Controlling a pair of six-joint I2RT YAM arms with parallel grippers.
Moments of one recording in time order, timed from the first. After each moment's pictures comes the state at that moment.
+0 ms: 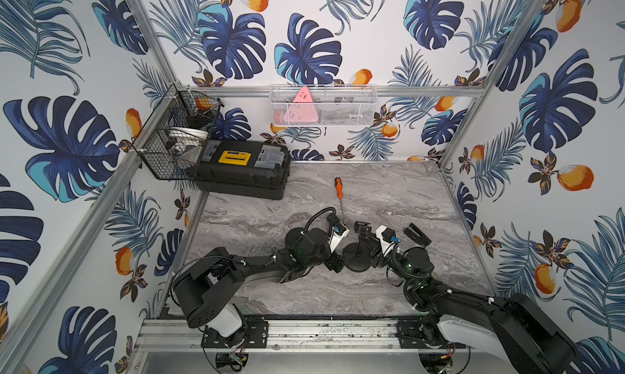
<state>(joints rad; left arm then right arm) -0.83 1.56 0.67 0.36 0.11 -0.10 0.58 1.11 0.12 0.97 -0.15 -0.02</state>
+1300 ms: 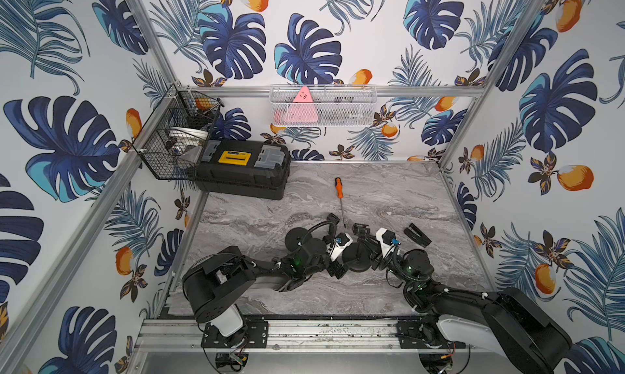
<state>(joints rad) -0.89 1.62 0.57 0.68 0.07 0.02 0.58 1.17 0.09 1.07 -0.18 0.00</state>
